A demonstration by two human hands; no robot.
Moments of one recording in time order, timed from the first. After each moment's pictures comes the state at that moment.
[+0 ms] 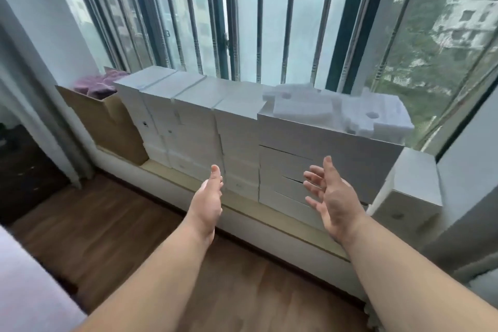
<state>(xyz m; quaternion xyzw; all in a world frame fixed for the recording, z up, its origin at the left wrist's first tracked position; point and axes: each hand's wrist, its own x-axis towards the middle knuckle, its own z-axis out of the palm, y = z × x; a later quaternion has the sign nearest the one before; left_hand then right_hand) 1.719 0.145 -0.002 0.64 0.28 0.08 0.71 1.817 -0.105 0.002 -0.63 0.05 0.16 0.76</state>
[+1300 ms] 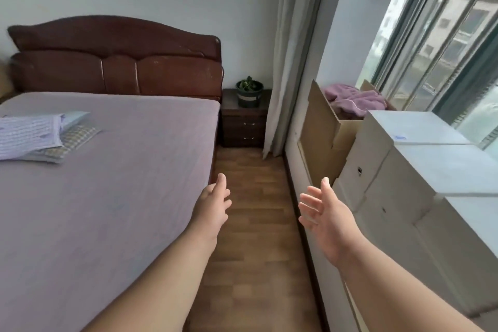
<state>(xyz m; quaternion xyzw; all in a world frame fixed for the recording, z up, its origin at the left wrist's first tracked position) 1.652 0.575 -0.022 0.36 0.59 0.41 0.59 1.892 0.517 -0.009 -0.62 -0.21 0.53 0.53</state>
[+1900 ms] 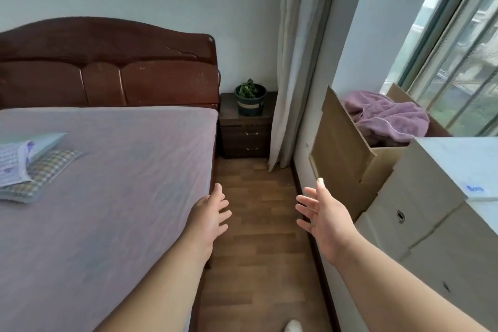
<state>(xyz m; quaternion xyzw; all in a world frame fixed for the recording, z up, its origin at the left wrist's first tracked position) 1.680 0.835 -0.051 0.34 0.62 0.35 0.61 1.925 0.790 -0.042 -0.64 -0.19 0.55 0.50</state>
